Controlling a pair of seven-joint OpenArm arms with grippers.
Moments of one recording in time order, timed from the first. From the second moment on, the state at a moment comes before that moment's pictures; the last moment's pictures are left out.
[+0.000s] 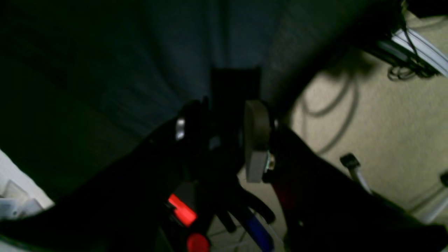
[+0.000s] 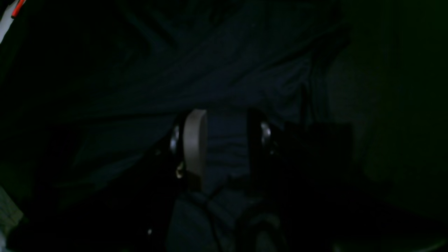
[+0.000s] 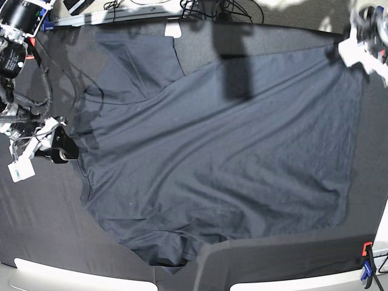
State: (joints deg) left arm 45.9 -40.9 -14.6 108.2 9.5 -41.4 14.1; right arm -1.4 25.7 29.8 99.3 54.9 37.3 -70.5
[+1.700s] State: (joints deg) left arm 38.1 -42.3 -3.4 96.7 11.3 -39.5 6.7; right arm -1.4 25.7 29.8 99.3 55.0 37.3 -70.5
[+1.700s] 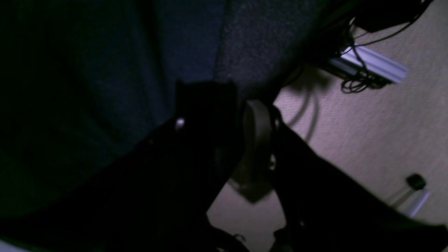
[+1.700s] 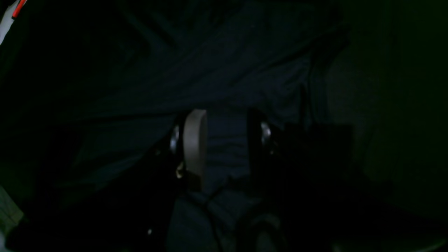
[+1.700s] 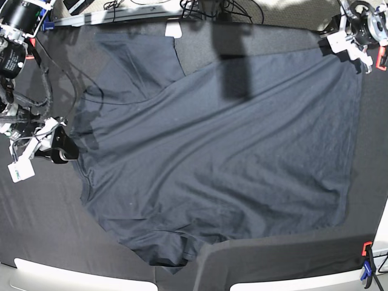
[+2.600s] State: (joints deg) left arm 37.3 -45.2 -3.1 99.1 9.7 -41.2 13.1; right arm -1.4 25.7 29.8 99.3 54.9 37.3 -70.5
